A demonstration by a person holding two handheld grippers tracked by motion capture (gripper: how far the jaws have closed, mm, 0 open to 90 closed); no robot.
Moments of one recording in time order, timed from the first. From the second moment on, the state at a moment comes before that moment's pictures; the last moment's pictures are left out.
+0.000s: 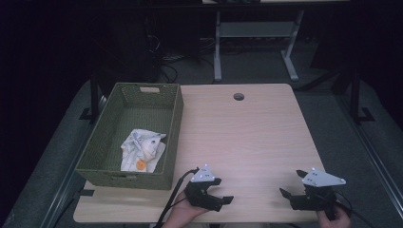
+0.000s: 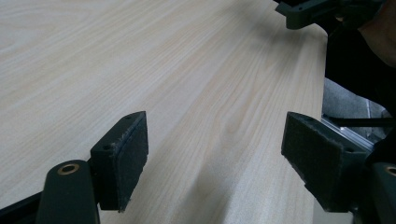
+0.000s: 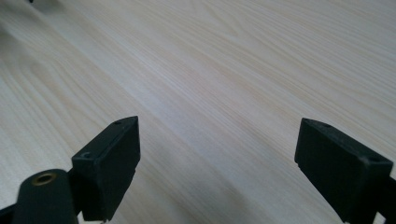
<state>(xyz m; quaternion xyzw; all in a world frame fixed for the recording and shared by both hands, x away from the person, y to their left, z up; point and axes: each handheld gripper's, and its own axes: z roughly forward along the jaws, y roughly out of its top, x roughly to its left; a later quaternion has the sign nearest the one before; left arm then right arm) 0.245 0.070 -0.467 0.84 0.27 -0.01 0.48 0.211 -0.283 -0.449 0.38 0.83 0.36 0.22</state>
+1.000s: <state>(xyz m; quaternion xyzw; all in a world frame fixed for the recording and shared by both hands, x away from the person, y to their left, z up) 0.240 0.071 -0.446 0.84 0.23 -0.01 0.48 0.211 -0.277 -0.448 0.37 0.83 0.36 0.22</state>
